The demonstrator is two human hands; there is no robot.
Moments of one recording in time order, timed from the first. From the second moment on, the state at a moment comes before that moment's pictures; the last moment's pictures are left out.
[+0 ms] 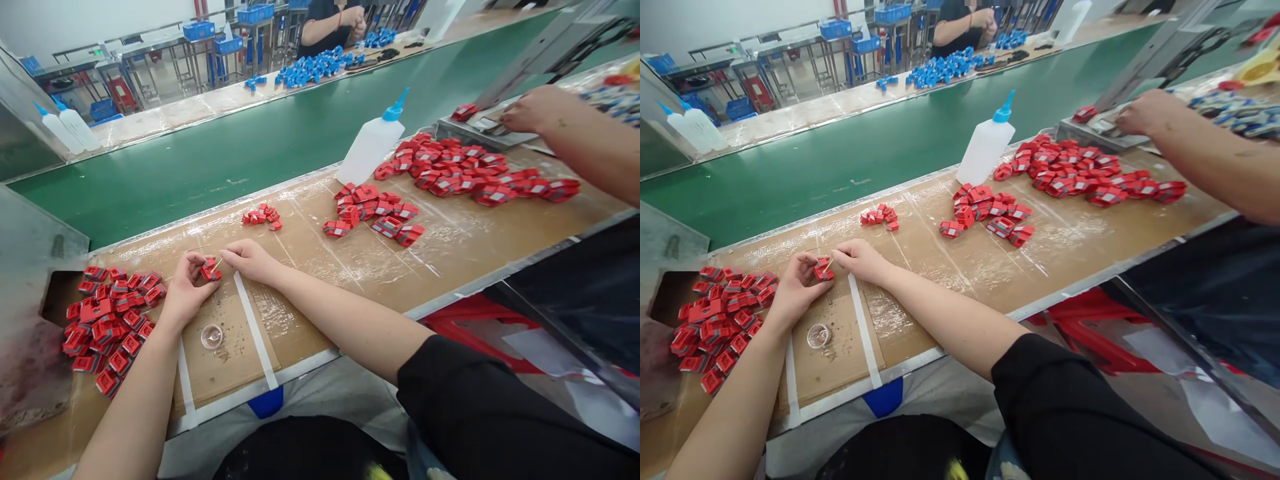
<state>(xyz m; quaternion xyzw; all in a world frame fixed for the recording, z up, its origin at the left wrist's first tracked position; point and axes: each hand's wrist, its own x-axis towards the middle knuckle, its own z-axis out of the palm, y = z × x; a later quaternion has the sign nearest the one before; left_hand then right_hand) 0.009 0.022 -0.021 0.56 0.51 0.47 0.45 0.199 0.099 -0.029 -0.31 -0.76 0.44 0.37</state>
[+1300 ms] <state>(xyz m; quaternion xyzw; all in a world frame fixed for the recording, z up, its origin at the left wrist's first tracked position) 0.005 0.025 -0.026 0.52 0.49 0.53 0.47 0.234 0.169 0.000 -0.47 -0.87 0.03 0.17</state>
